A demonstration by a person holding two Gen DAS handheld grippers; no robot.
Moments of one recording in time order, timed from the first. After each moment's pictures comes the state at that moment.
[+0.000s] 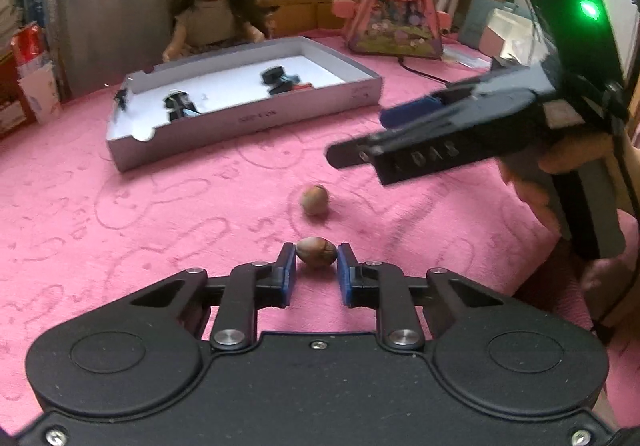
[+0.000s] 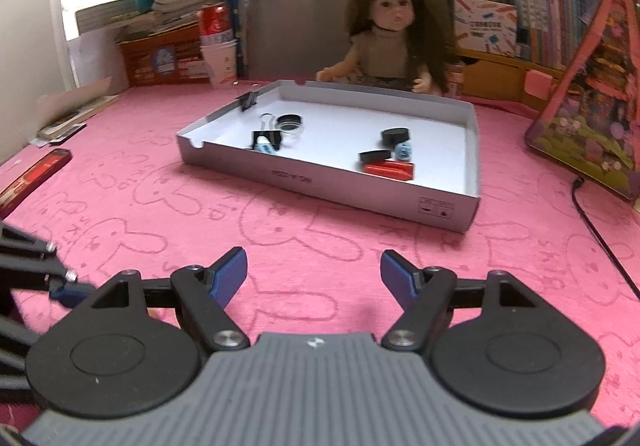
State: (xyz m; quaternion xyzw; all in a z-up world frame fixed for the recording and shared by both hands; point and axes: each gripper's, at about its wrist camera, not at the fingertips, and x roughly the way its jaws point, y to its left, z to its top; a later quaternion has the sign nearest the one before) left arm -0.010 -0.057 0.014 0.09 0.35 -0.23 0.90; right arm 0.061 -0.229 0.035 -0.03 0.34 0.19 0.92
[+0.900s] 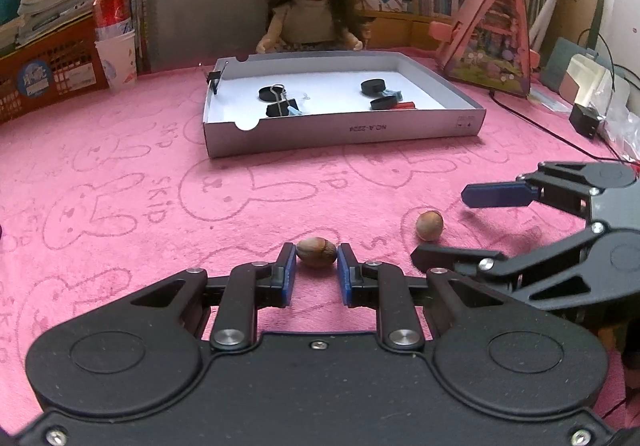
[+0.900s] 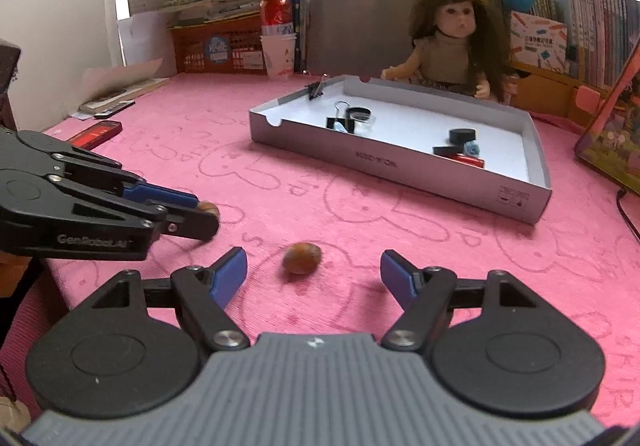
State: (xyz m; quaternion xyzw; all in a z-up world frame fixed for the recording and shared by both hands) left arm 0.021 -0.016 0.007 0.03 0.35 -0.13 0.93; right arm 0.027 -0.189 0.020 -0.05 0.32 0.25 0.92
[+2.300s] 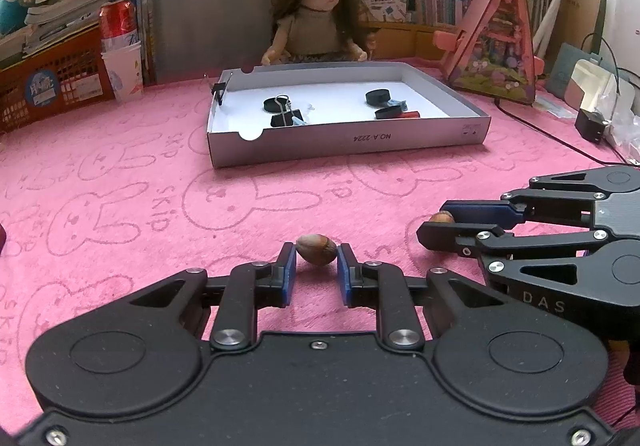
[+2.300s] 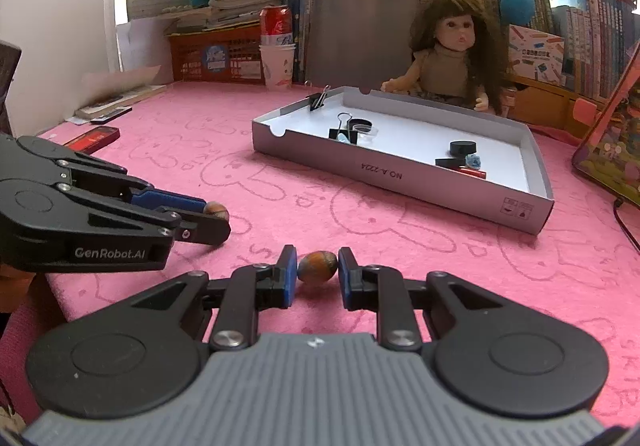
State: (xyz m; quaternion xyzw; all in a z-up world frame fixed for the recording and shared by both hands) left arm 0.018 -0.021 0.006 0.04 0.33 -0.12 0.94; right arm 0.023 -0.181 0.022 -0.05 0.30 0.23 0.92
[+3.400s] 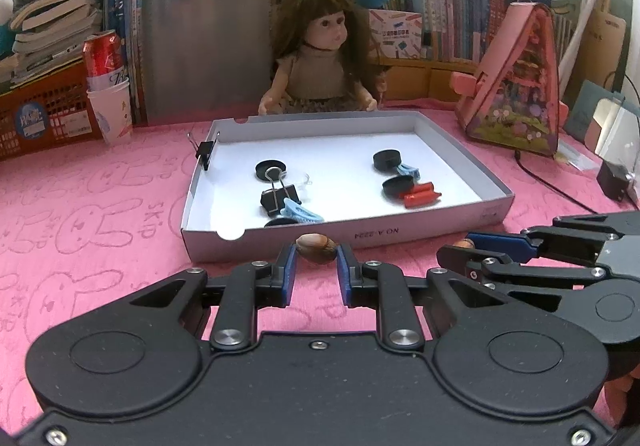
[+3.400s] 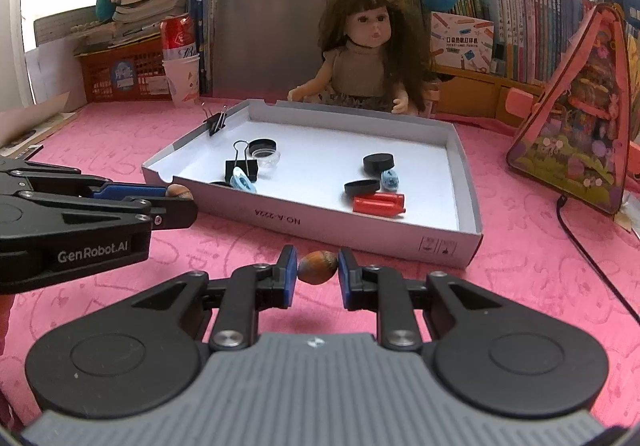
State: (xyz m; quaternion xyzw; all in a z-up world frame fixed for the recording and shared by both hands) left arm 0.092 -0.049 0.032 0.02 0.30 -0.10 0.95; right arm 0.085 -0.197 0.040 -0.03 0.33 0.11 0.94
